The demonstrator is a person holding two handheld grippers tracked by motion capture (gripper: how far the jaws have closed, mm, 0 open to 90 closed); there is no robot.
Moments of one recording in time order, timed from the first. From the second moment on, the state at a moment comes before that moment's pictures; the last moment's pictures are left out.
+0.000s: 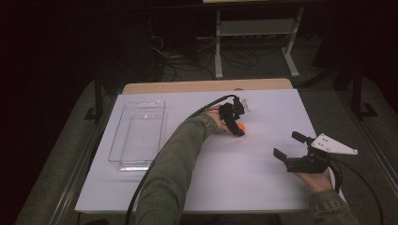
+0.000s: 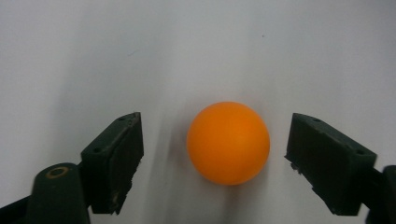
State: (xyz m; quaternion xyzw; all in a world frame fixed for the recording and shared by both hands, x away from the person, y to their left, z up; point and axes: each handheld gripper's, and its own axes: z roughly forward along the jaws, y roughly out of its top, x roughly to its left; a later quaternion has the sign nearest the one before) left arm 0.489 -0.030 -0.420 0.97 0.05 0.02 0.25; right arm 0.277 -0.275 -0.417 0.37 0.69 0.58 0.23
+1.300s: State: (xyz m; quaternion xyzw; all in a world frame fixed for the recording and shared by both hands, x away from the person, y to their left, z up) left arm 0.490 -0.025 -0.412 0.96 0.04 0.01 0.26; right arm 0.277 -0.276 -0.418 0.37 0.69 0.58 0.23
